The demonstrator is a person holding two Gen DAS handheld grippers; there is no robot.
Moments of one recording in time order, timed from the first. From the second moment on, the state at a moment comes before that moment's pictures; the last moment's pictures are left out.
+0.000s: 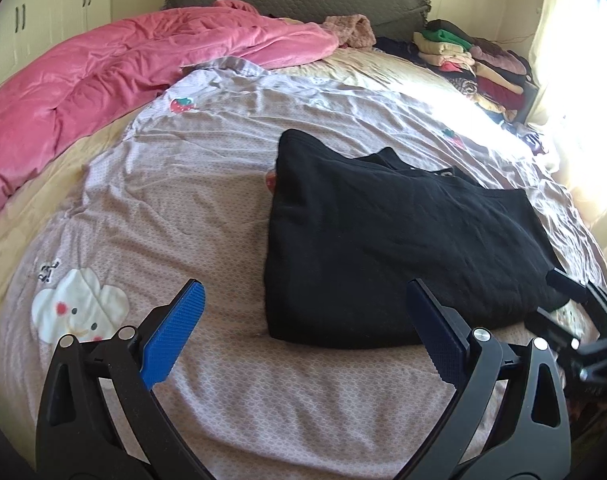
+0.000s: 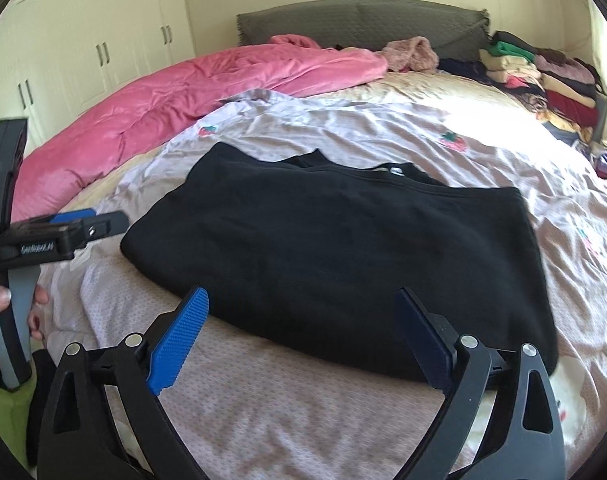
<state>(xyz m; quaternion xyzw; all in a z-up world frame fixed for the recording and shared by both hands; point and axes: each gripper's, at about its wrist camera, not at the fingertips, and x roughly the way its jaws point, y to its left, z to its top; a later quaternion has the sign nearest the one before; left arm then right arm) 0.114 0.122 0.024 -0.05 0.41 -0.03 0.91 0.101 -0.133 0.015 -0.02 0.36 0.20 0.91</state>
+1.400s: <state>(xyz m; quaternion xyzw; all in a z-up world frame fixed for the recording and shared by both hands) 0.277 0.124 -0.022 -0.16 0.54 -0.14 0.81 0.146 -0.014 -0.016 -0.16 0.26 0.25 0.92</state>
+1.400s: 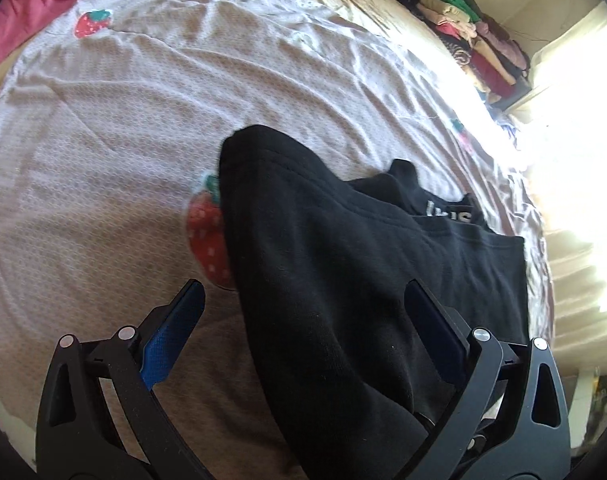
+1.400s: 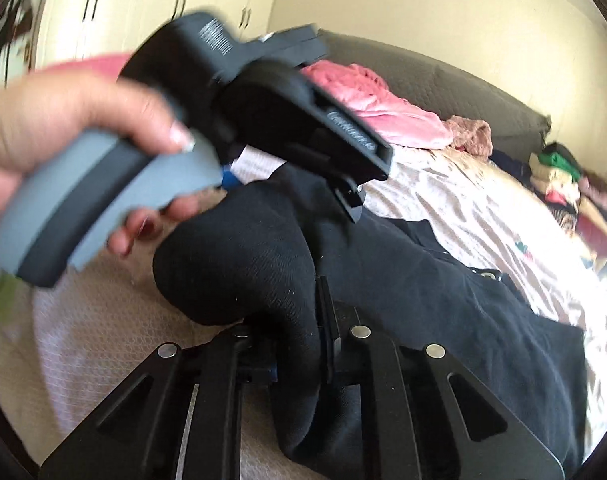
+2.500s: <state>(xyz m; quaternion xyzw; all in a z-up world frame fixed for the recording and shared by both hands) 0.234 -0.102 0.050 -0.09 0.48 -0.24 0.84 0.086 -0.222 0.019 0.08 0.21 0.15 0.96</state>
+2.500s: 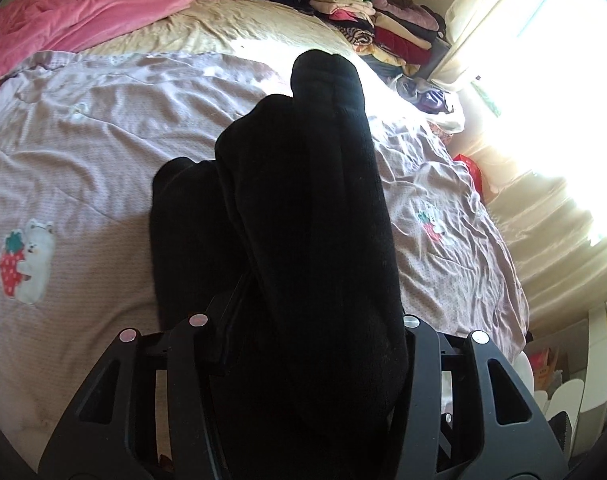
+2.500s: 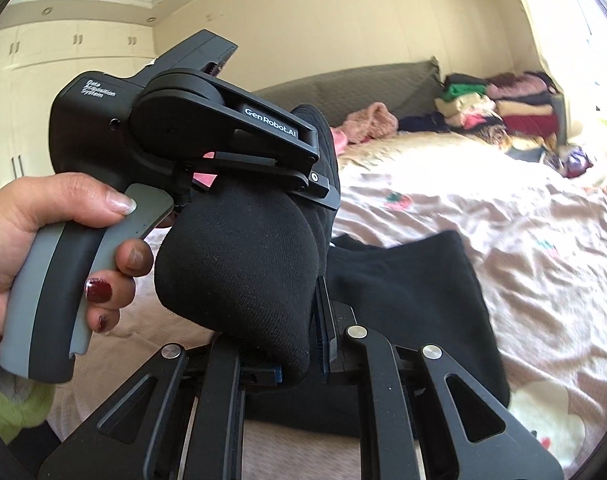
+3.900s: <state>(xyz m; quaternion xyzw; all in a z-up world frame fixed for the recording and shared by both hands) 0.172 -0.087 -0.017 0.00 0.47 -0.22 0.85 0.133 -0.341 0.012 0.27 0.34 0.11 0.89</state>
